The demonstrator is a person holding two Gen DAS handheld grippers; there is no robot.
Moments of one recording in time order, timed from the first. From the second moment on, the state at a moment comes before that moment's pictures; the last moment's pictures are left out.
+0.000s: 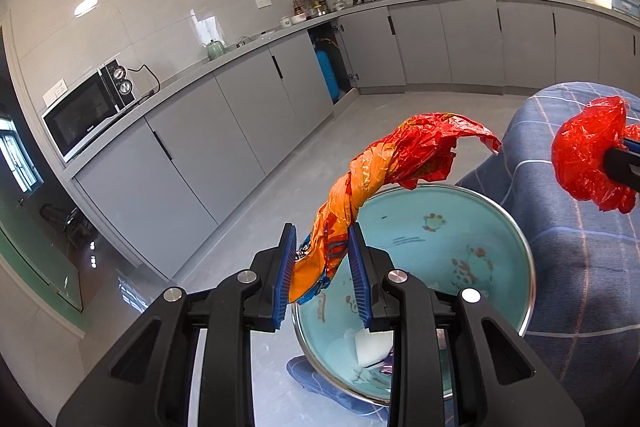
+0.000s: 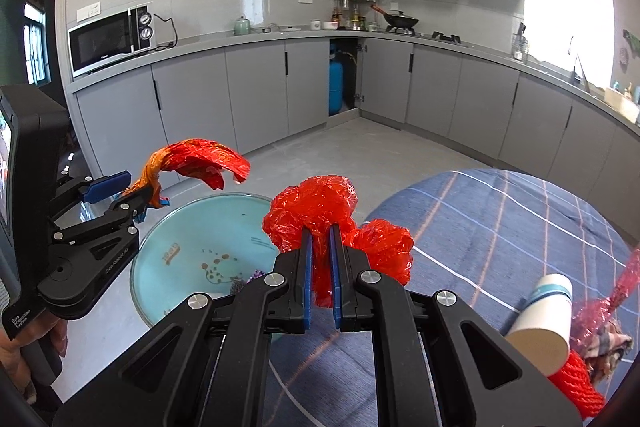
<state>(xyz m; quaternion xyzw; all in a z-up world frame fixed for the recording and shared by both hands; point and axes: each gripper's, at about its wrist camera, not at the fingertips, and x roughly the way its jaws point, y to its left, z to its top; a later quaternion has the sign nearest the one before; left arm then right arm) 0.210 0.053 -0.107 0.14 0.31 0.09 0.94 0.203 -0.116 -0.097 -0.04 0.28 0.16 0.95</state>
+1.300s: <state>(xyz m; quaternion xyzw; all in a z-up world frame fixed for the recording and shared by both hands) 0.212 0.059 -0.106 0.13 0.31 0.10 0.94 0.211 -0.103 -0.105 -0.04 0.28 0.19 0.94</state>
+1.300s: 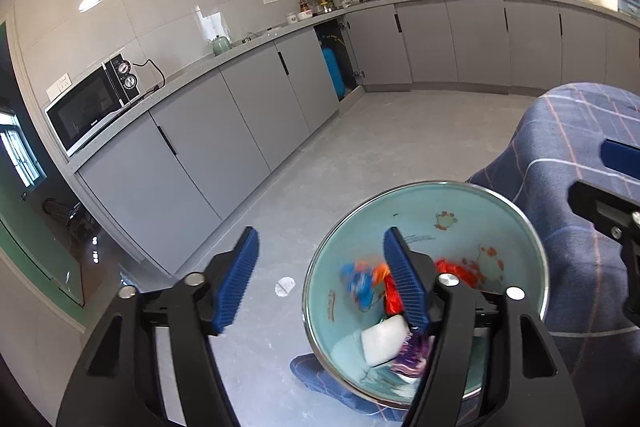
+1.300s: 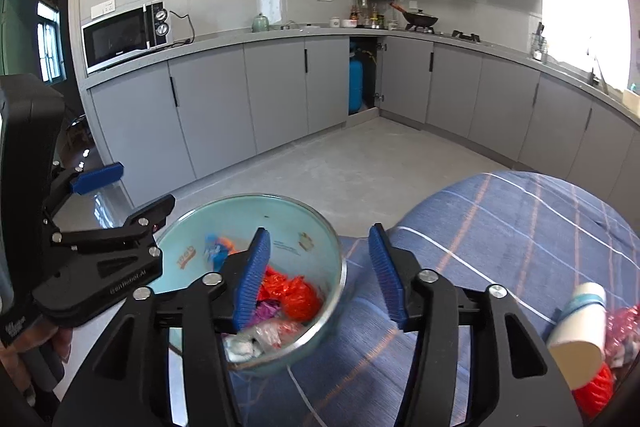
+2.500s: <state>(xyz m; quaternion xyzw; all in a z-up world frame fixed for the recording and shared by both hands) 0.169 -0.187 -0.118 0.25 0.25 -0.13 0.93 0.093 -0.361 -0.132 0.05 0.30 -0.09 0.95</state>
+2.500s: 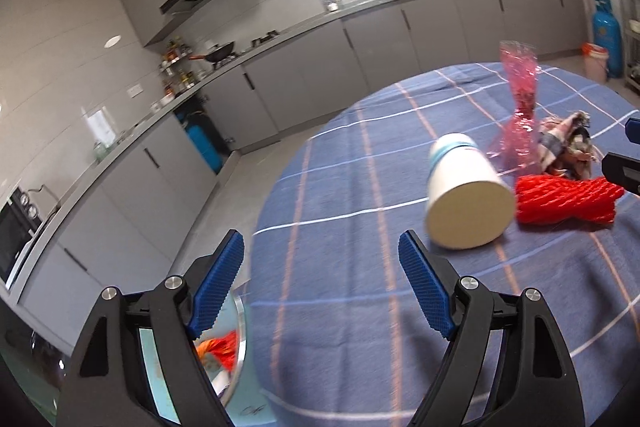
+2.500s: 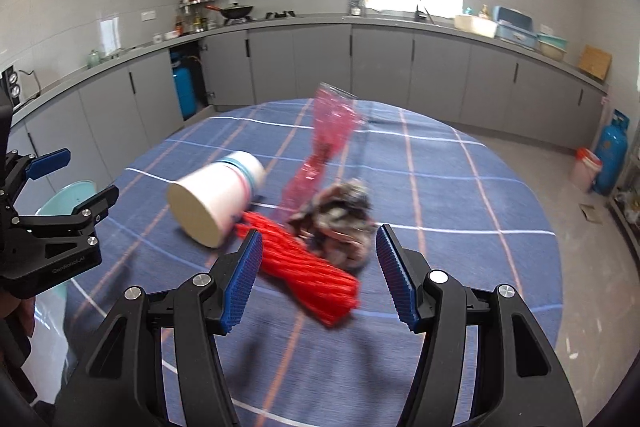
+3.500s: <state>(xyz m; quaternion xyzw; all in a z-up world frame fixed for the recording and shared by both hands) 0.201 -0.255 -0.155 0.30 0.29 -0.20 0.89 0.101 -0.392 -0.155 0.08 0.34 -0.10 0.93</state>
